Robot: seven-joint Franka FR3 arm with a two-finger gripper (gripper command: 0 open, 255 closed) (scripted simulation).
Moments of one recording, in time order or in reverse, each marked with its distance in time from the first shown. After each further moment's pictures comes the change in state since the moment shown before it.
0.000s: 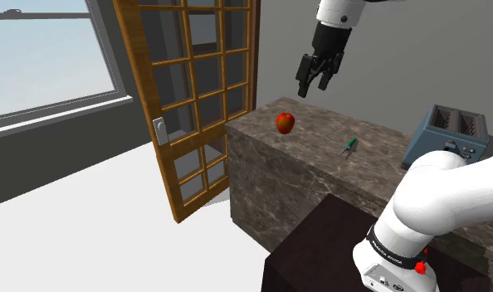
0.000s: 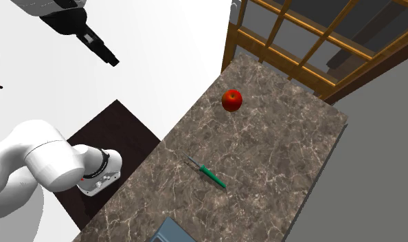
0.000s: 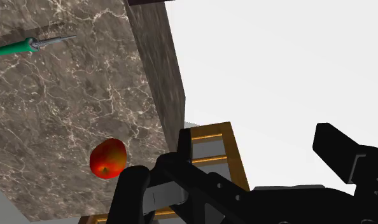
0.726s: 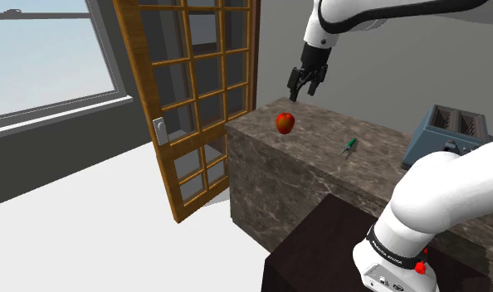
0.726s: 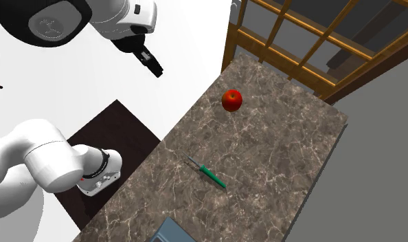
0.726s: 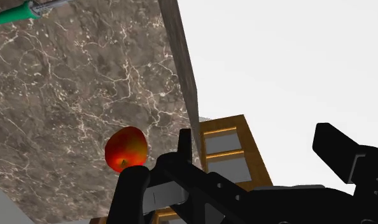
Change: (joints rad) arm -0.052 0.202 -0.116 -0.019 -0.058 0.225 -0.110
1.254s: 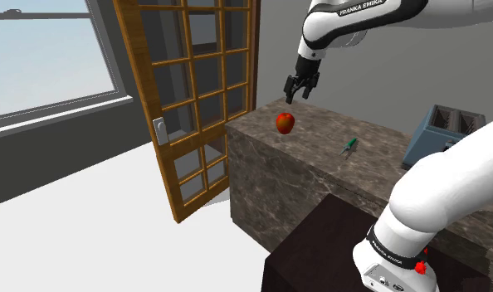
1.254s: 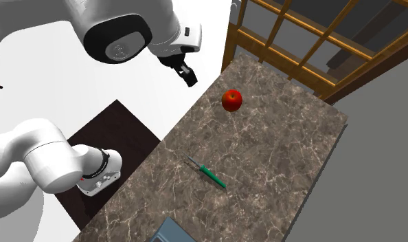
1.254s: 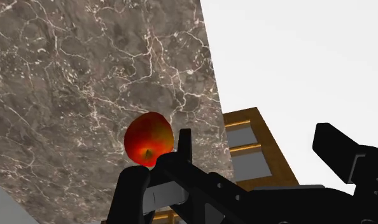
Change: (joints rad) arm -0.034 0.227 -0.100 0.063 -0.011 0.170 -0.100
